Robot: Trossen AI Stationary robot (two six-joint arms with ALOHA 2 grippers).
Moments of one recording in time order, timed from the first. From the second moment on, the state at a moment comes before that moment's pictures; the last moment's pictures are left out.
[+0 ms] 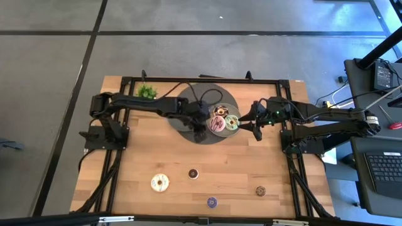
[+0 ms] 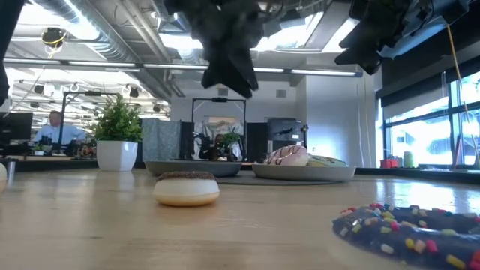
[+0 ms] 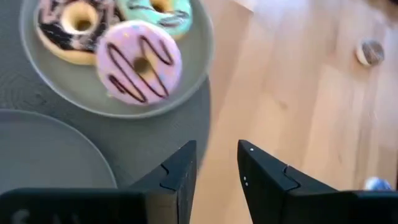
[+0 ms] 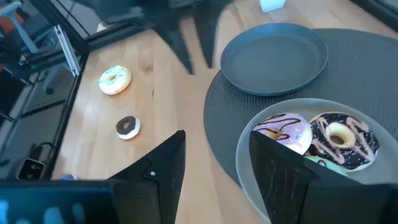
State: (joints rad) left arm 0.09 1.75 1.41 -0.60 0.10 -0.36; right arm -0.12 0.86 0.68 -0.33 -0.12 0.26
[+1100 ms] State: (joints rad) left arm -0.31 2.03 1.40 -0.65 0.07 -0.37; right arm -0.12 0.86 0.68 -0.38 -0.12 0.10
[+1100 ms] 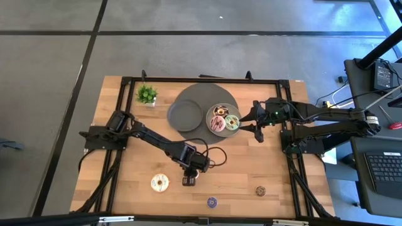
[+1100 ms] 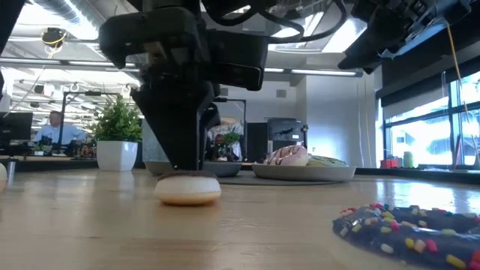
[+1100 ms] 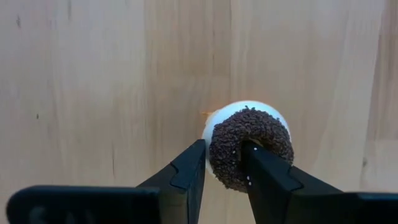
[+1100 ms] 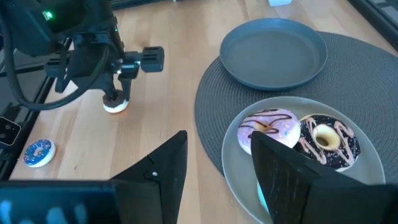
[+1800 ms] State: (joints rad) left arm -0.29 1.99 1.40 -0.73 0.10 -0.39; right arm -0.12 0.86 0.68 -0.39 -0.12 0.10
